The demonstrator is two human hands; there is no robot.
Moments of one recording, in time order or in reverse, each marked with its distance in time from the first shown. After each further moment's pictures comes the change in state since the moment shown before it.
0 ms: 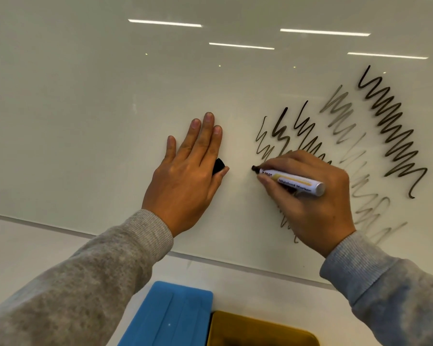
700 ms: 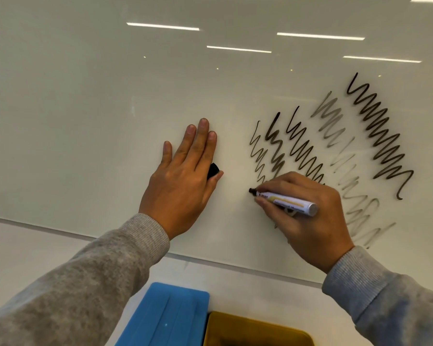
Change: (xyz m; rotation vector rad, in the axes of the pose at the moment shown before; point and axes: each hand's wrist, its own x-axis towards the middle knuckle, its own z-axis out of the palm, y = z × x) left_hand -0.003 0.001 -0.001 -0.009 -0.005 -0.008; right_hand -0.021 0.002 -0.009 -0.007 -0.095 0.018
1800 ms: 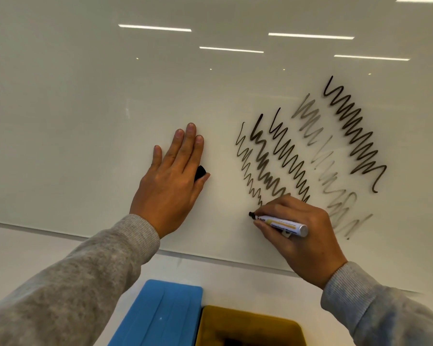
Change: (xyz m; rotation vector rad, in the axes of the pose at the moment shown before) left_hand -0.004 -0.001 -0.001 -0.014 -0.039 0.001; right_hand -0.039 0.009 -0.012 -0.031 -0.094 0.062
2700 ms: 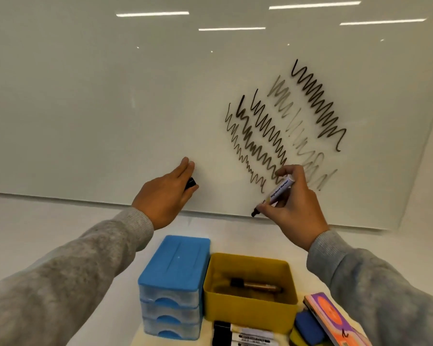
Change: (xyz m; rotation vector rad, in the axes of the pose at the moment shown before) left_hand -0.067 0.012 -0.050 -0.126 -0.463 -0.073; right_hand -0.041 -0.047 -0.033 0.310 -0.074 0.607
